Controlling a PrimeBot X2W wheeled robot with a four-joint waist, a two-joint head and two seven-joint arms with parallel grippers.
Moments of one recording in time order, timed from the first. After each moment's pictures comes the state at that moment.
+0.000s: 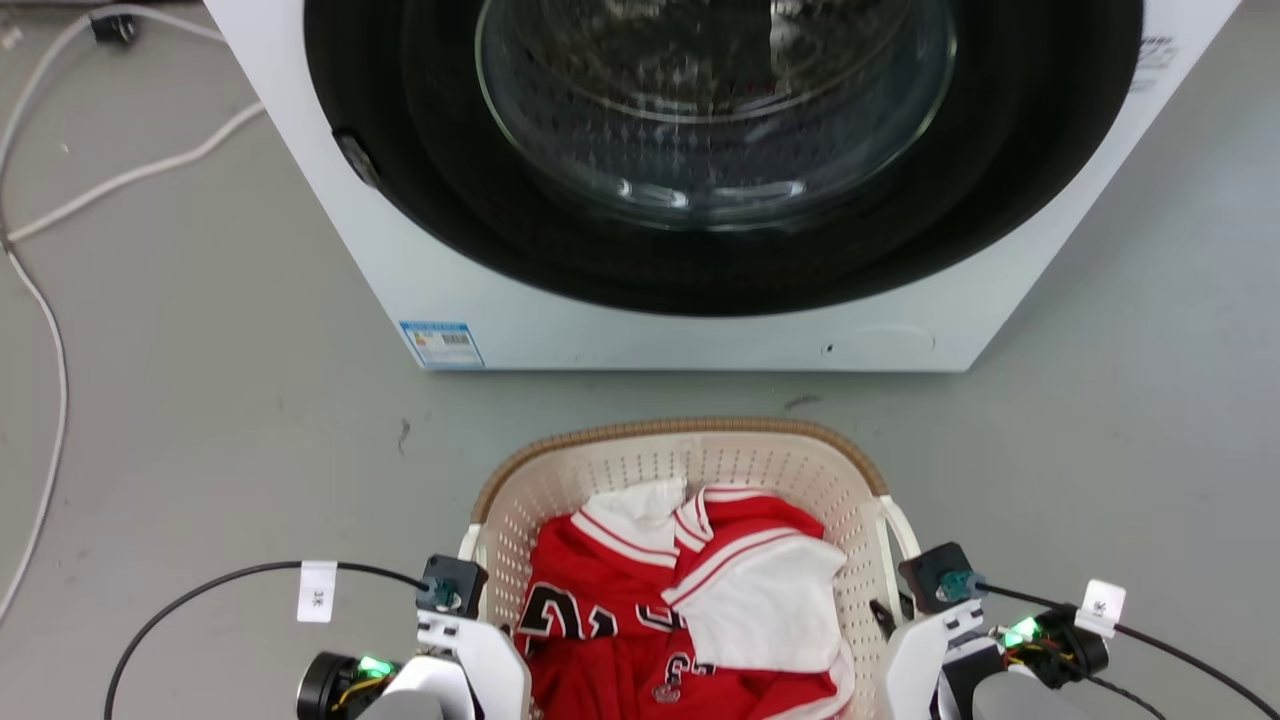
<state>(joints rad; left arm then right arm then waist) -0.53 0.07 -0.48 1.29 -0.36 -0.13 -0.12 -0.51 -0.04 0.36 1.27 0.04 0.13 -0.22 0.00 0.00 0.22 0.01</state>
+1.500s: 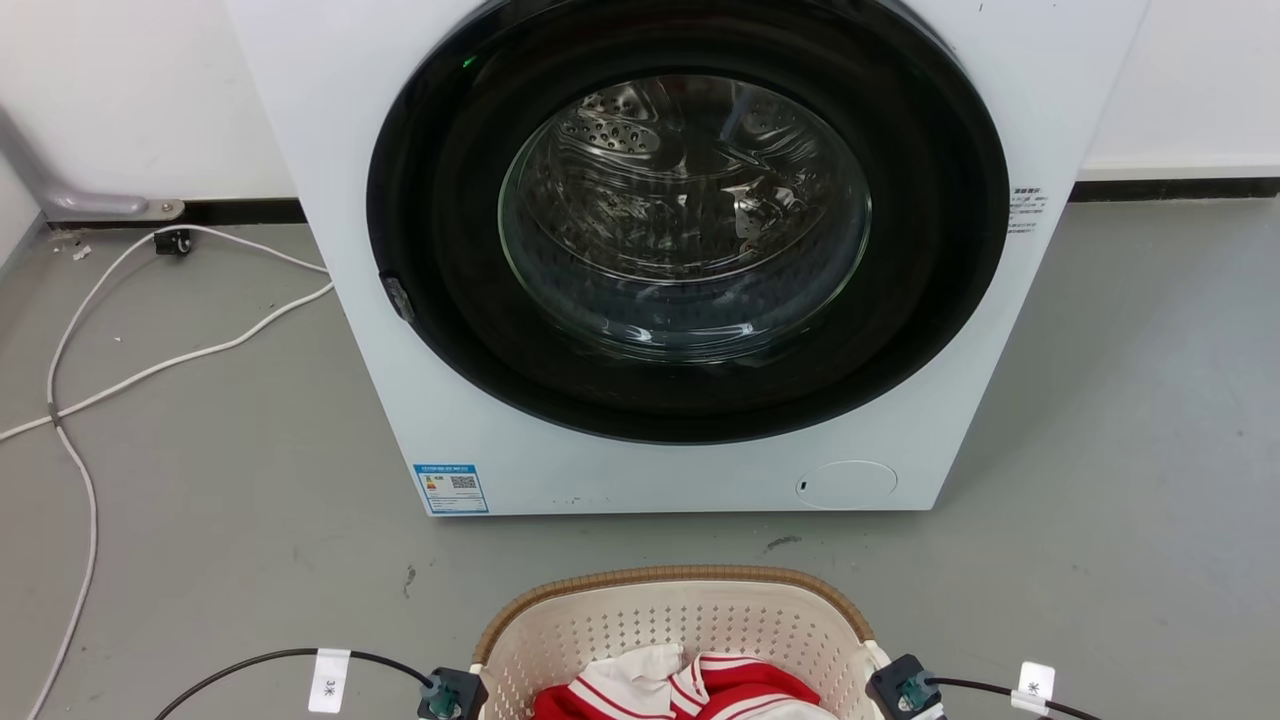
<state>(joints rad) -0.39 0.12 -0.78 1.24 -0.66 -0.13 0.02 -0.39 -0.04 0.64 1.28 0.24 0.13 -0.03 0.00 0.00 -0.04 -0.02</state>
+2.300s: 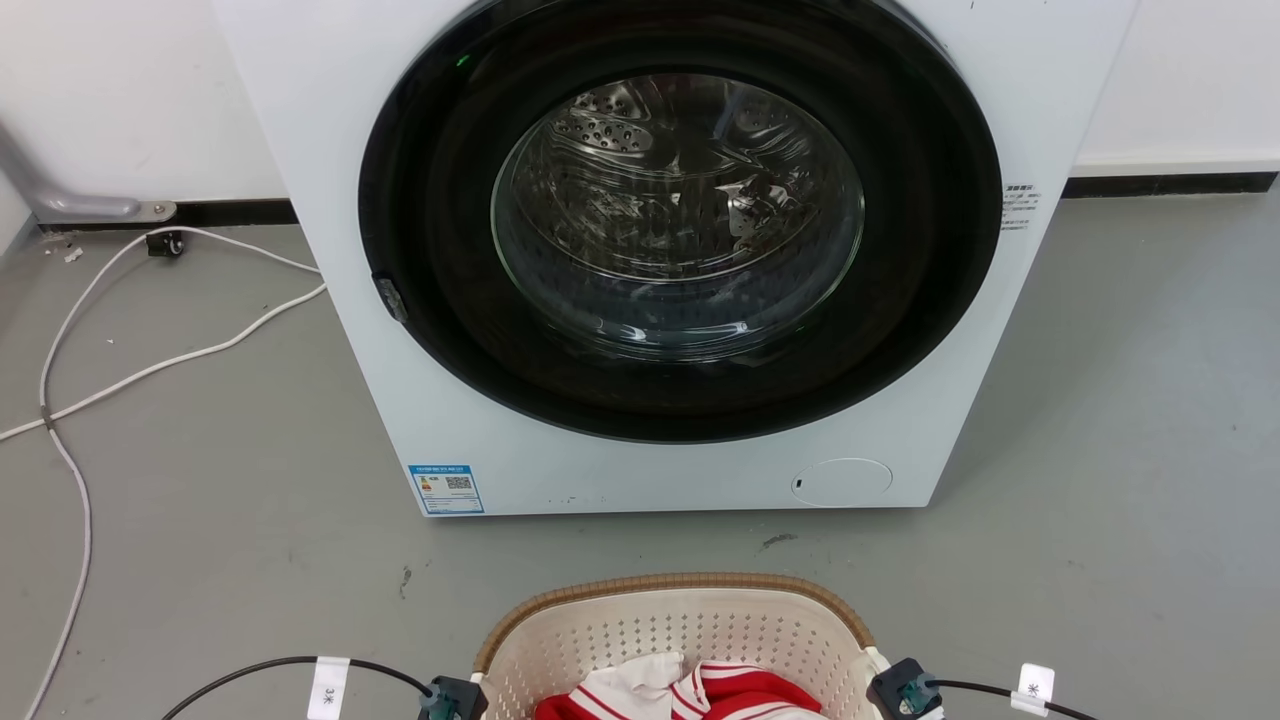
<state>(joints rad) -0.39 0.13 -0.86 1.25 -0.75 -0.13 0.01 -0.39 -0.05 0.69 1.28 0.29 0.13 -0.02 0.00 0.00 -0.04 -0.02</state>
